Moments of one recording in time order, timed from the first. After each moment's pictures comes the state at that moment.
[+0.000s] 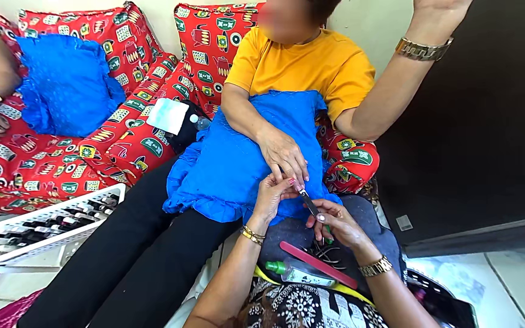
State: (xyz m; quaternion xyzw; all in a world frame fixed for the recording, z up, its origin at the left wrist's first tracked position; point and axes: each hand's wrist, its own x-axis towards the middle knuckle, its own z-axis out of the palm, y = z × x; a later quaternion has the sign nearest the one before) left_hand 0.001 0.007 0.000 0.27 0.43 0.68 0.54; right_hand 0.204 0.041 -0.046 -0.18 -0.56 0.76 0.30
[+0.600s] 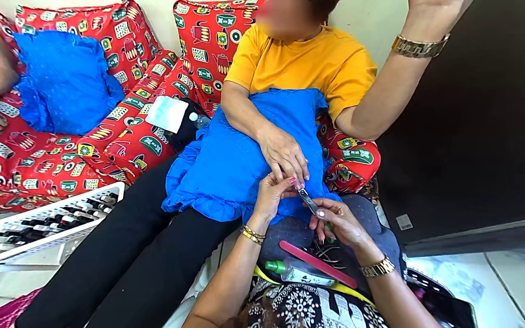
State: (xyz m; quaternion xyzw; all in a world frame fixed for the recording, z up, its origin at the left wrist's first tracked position) left_hand 0.000 0.009 -0.004 0.28 0.43 0.68 0.53; right_hand 0.201 0.038 -0.032 -0.22 -0.55 0.75 0.30
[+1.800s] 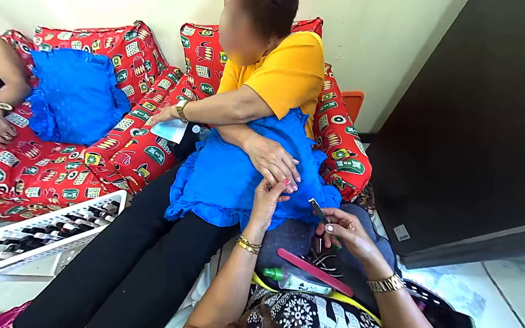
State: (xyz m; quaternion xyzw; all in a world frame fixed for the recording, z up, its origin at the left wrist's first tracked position) left_hand 0.002 0.000 0.023 0.30 0.48 0.68 0.46; right_hand 0.228 0.036 -0.034 -0.21 -0.61 0.68 0.35
